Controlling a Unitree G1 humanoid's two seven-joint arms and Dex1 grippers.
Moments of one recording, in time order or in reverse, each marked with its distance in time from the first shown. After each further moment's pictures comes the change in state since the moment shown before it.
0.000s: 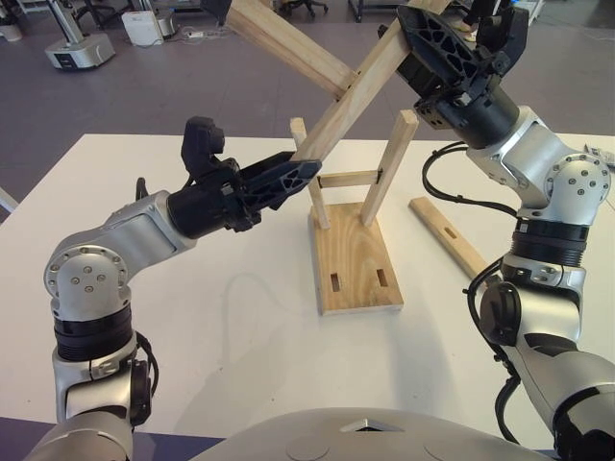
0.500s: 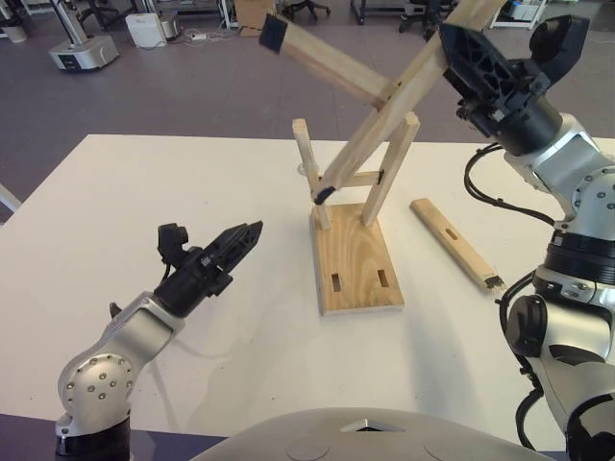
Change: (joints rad) left arm 0.643 -0.148 0.079 -0.086 0.262 -0.276 0.115; right arm 0.141 -0.191 0.035 -0.138 -0.357 -0.150 0.402
